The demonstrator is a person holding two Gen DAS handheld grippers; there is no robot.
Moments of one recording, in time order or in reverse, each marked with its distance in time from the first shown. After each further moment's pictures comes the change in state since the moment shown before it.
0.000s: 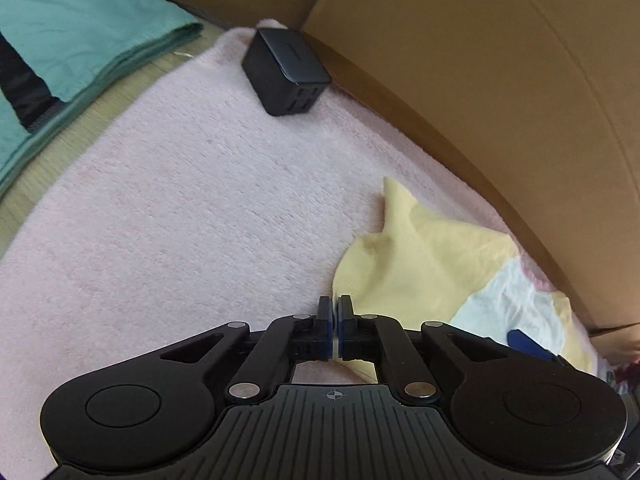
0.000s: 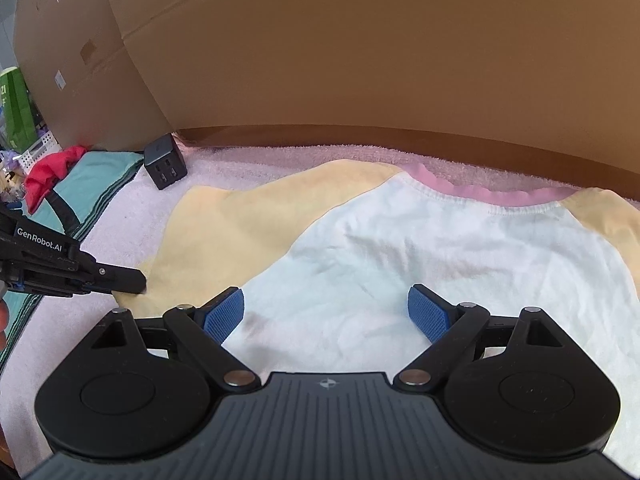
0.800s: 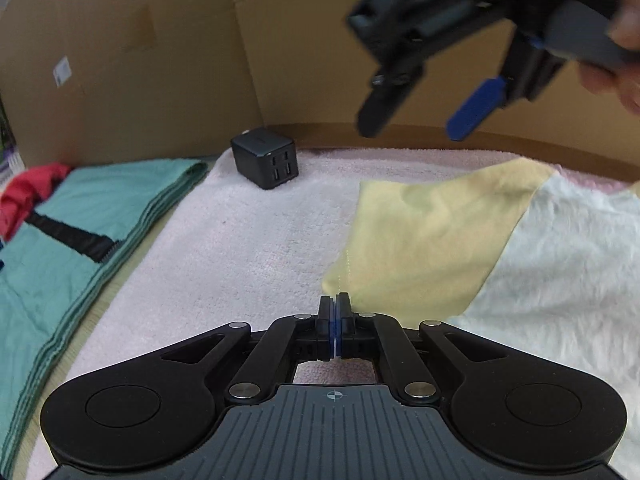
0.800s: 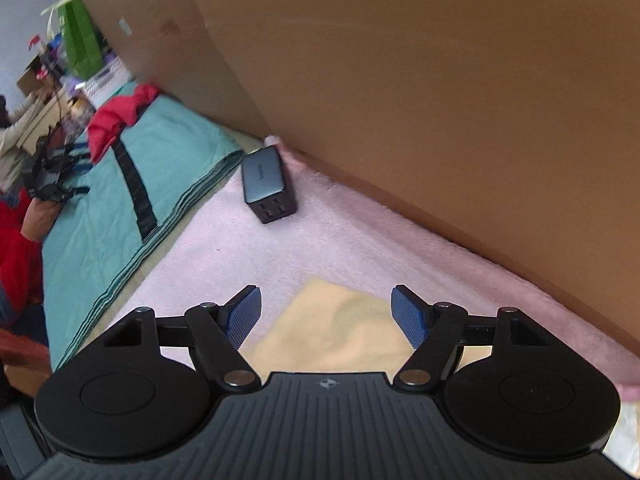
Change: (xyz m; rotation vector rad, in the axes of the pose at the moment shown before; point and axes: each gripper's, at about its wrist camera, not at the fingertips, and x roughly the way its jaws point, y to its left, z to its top) left arm 0.014 -0.071 -0.084 0.510 -0.368 0.416; right arm 0.054 0.082 0.138 -0.211 0.309 0.211
